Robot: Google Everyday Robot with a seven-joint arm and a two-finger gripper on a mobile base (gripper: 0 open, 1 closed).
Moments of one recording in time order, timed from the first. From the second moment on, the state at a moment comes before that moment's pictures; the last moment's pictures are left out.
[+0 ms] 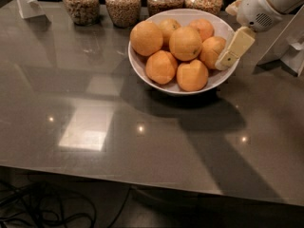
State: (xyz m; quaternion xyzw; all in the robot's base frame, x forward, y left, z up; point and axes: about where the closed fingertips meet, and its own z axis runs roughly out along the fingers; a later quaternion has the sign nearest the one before) arm 0.620 -0.198 0.960 -0.58 0.75 0.02 0.31
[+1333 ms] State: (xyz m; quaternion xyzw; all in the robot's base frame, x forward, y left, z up) arm 0.633 -0.202 0.920 -0.60 0.74 0.03 0.28
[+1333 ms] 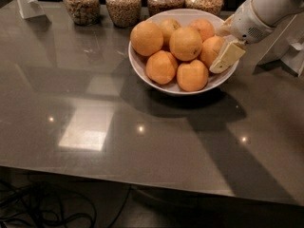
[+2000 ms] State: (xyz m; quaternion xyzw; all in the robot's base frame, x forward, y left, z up) arm 0.636 -0.192 0.906 -0.62 0.74 0.04 0.27
